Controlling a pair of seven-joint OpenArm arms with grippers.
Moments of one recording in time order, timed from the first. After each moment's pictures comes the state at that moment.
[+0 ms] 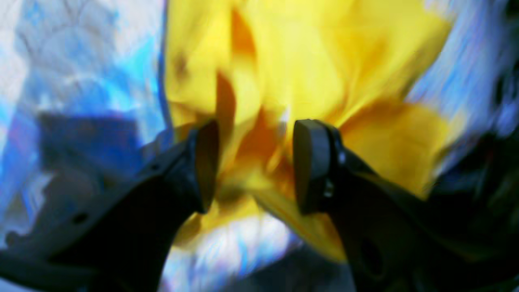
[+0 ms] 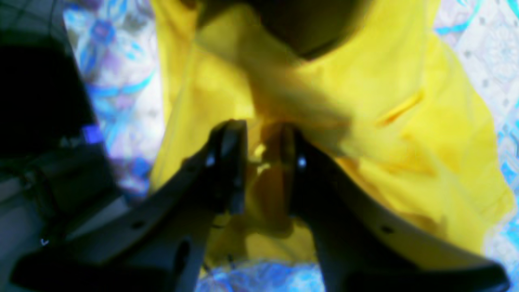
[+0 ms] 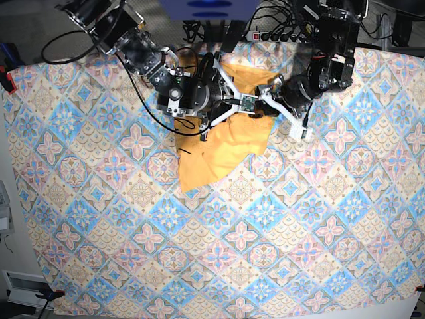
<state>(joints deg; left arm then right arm) 20.3 -17.0 7.9 99.7 -46.1 -1.1 50.5 -0.1 8.5 -40.3 99.1 0.2 37.9 -59.9</state>
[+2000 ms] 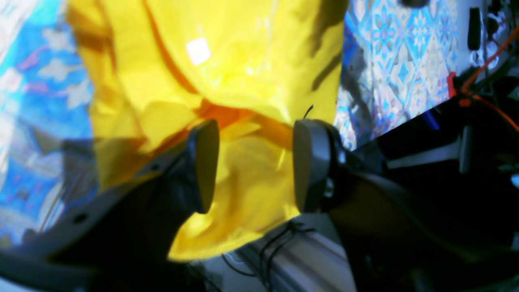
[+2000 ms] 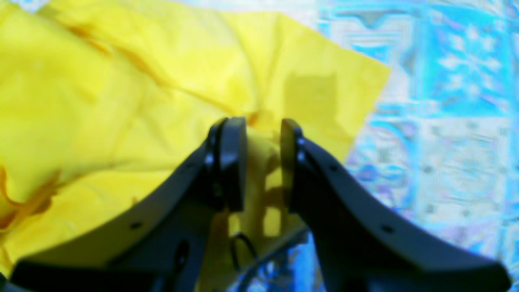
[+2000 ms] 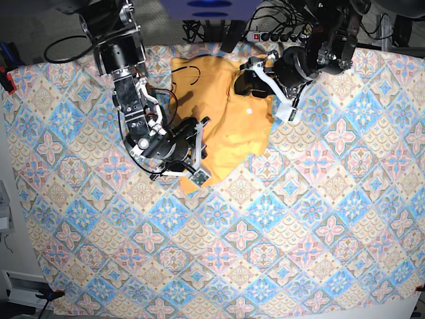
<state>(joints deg) 25.1 -18.9 11.0 111.2 -46.2 -1.5 50.2 5.3 2.7 -15.8 83.1 -0.5 31.3 -49.5</state>
